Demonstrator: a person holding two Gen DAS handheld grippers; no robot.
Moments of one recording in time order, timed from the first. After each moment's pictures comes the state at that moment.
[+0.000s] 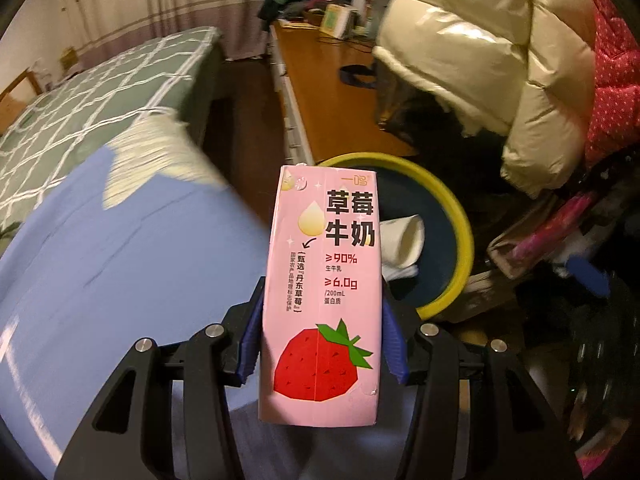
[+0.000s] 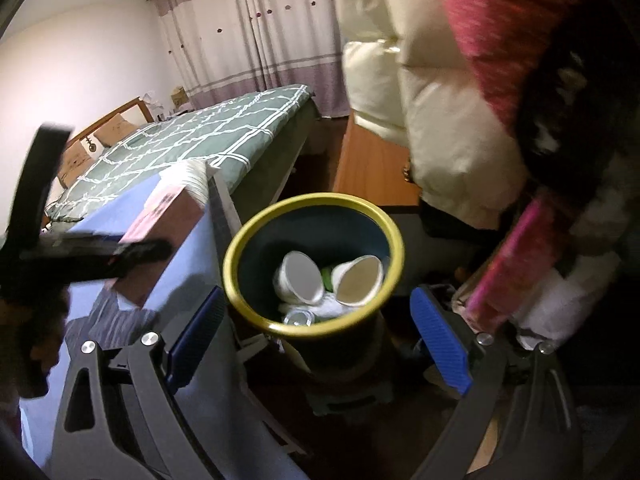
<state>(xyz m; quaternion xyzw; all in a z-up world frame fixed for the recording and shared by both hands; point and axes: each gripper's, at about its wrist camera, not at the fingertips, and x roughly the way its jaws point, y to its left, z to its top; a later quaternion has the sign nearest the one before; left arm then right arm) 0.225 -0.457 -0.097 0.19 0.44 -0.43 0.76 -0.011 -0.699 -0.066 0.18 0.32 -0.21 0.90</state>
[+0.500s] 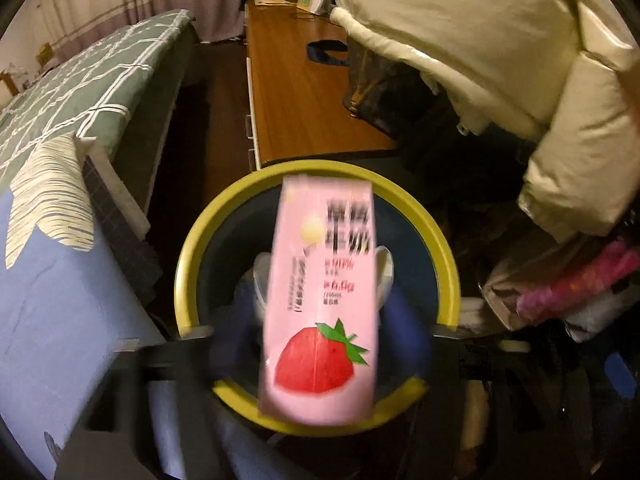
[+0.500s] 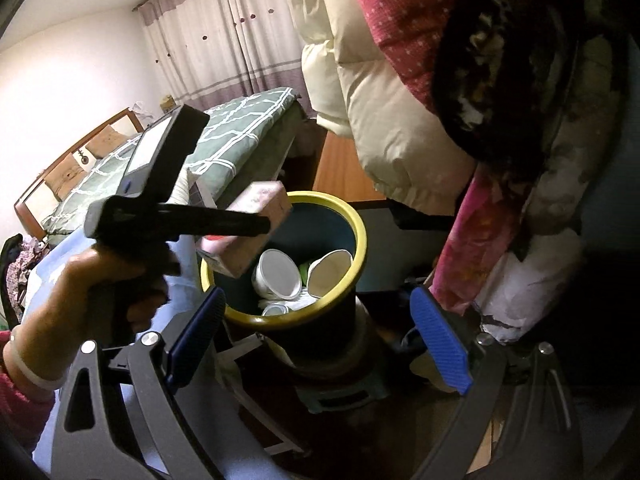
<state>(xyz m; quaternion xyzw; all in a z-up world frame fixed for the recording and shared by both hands) 0.227 -0.587 -0.148 0.20 0.47 -0.42 0.75 -0.042 -0.723 -0.067 0.20 0.32 -0.23 0.90</state>
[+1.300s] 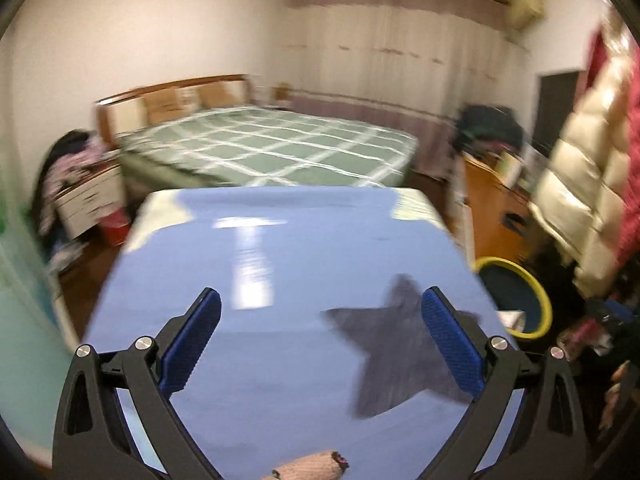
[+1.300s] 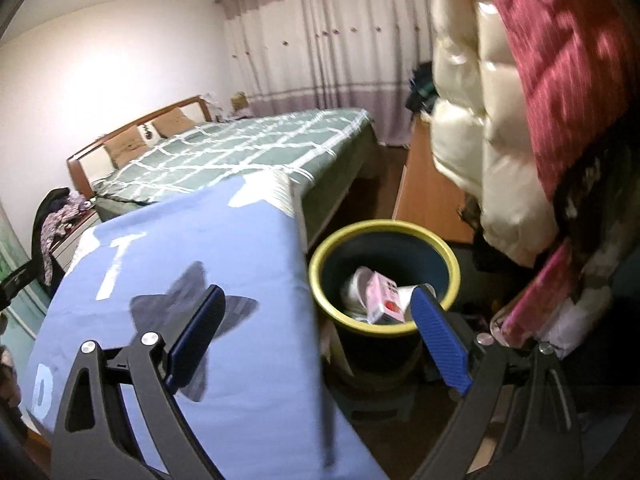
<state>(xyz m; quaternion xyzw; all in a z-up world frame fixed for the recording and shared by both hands) 0.108 -0.135 -0.022 0.00 0.29 -0.12 0.95 -0.027 -0.619 -0.011 0.11 0.28 -0.12 0.94</state>
